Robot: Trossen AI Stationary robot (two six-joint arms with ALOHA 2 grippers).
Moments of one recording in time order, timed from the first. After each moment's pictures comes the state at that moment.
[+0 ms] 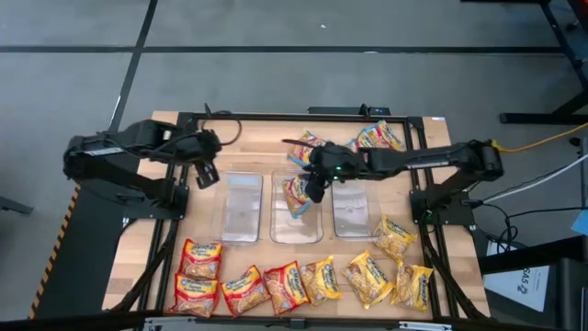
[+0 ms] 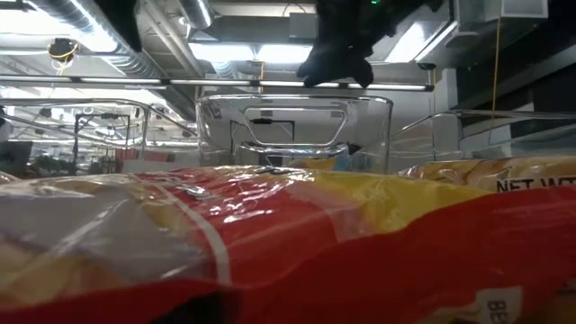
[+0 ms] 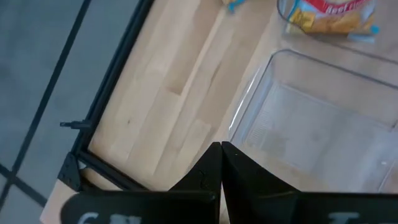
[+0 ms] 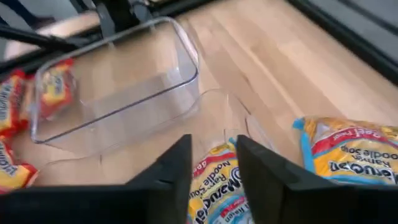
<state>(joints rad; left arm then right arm) 0.05 1.07 1.35 -1.43 -0.38 -0.30 -0.03 1.54 1.18 -0.27 0.15 0.37</state>
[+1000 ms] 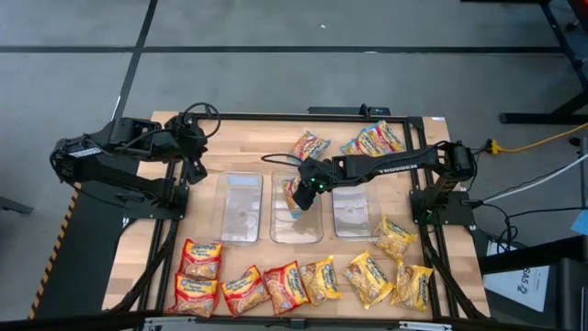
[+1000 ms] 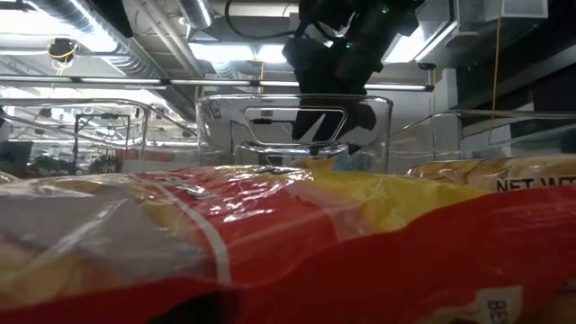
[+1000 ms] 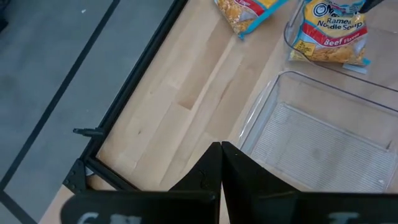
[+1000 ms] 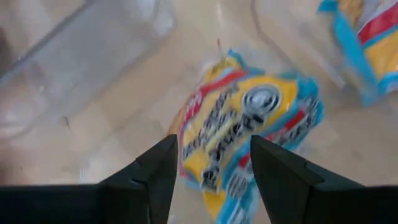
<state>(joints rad) 0.05 0.95 1.35 -1.42 -0.43 -0.30 -0.03 1.77 1.27 -0.44 0.10 0.66</state>
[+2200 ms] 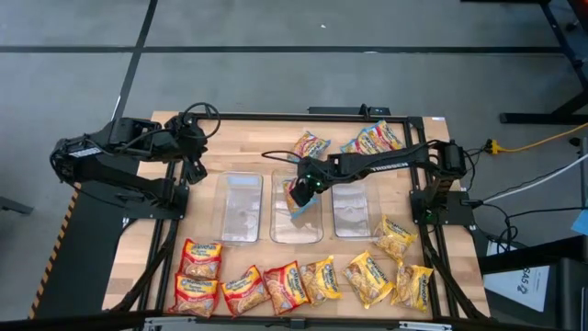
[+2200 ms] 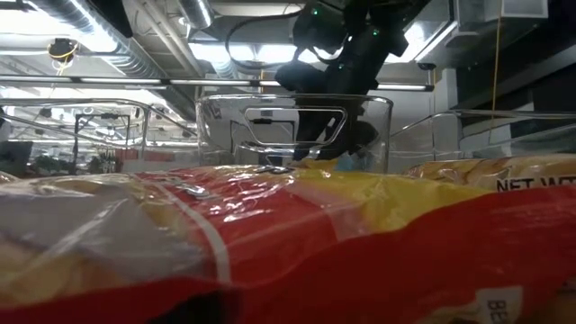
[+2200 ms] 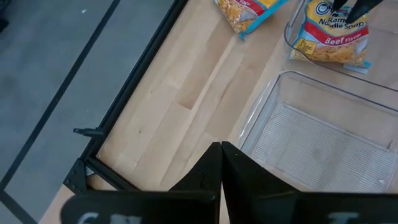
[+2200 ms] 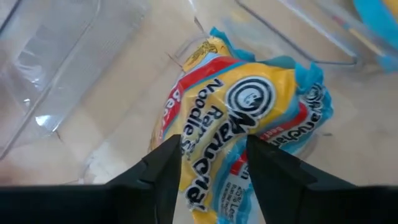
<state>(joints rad) 0.05 0.95 1.35 -1.42 -0.43 -0.30 -0.07 1.84 1.27 -0.44 -0.01 0.79</state>
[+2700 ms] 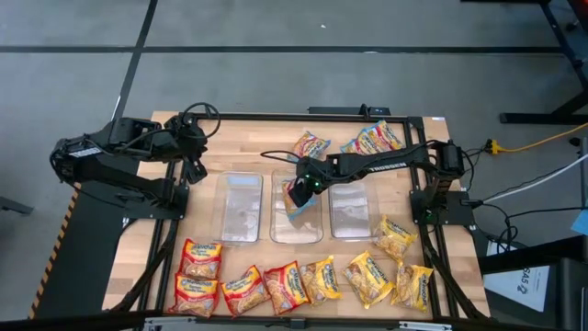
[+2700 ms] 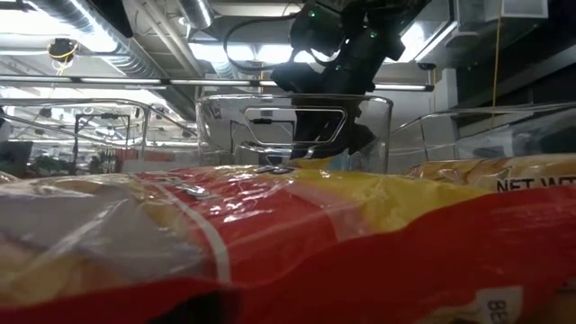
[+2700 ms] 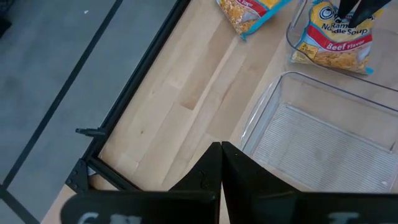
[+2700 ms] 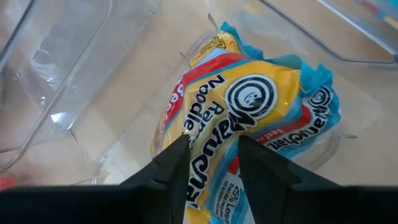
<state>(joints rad) 0.05 0.95 1.35 -1.42 -0.44 -0.30 -0.07 1.85 1.27 -0.41 -0.06 0.81</state>
